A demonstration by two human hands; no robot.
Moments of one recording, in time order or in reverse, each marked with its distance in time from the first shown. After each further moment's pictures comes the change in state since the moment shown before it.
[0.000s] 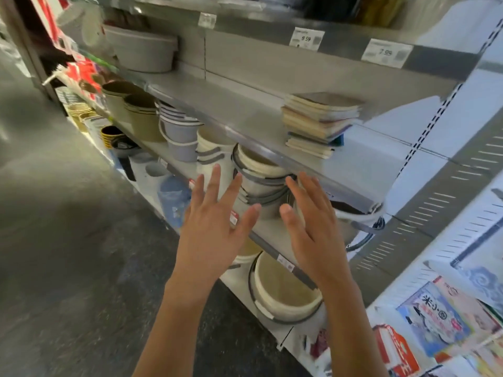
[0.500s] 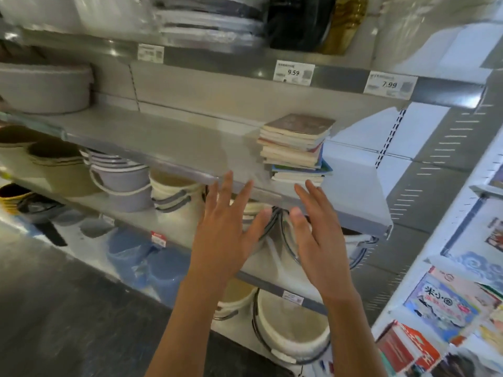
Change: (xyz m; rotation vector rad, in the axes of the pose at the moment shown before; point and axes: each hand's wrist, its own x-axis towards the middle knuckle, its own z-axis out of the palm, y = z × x) left_hand 0.198 -0.077 0.005 -0.128 -0.178 0.301; right_hand 0.133 -0.029 0.081 -0.024 0.372 0.243
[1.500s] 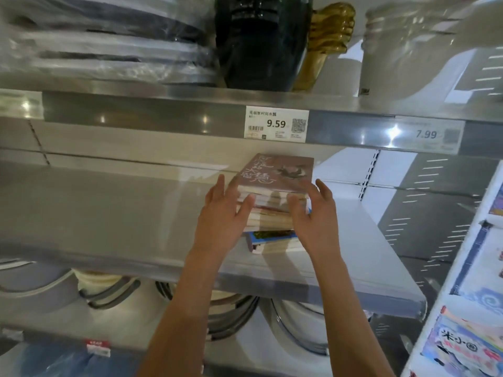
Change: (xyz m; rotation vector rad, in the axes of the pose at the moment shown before) left_hand 0.290 -0.048 0.107 -0.139 -0.161 0.099; right_hand 0.250 0.112 0.056 -0.123 0.286 0.227
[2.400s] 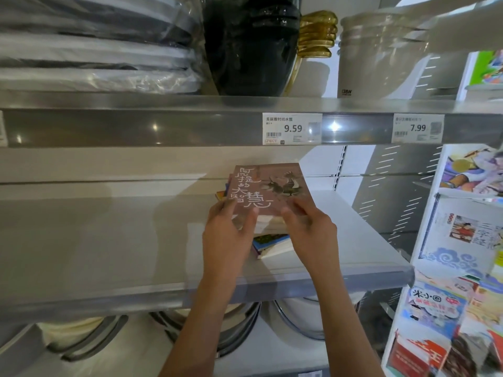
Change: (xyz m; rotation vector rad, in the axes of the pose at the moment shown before) left_hand -0.003 -0.025 0.000 -0.340 0.128 0.105; right_hand -0.040 -0.036 0.023 -0.007 0.158 0.161
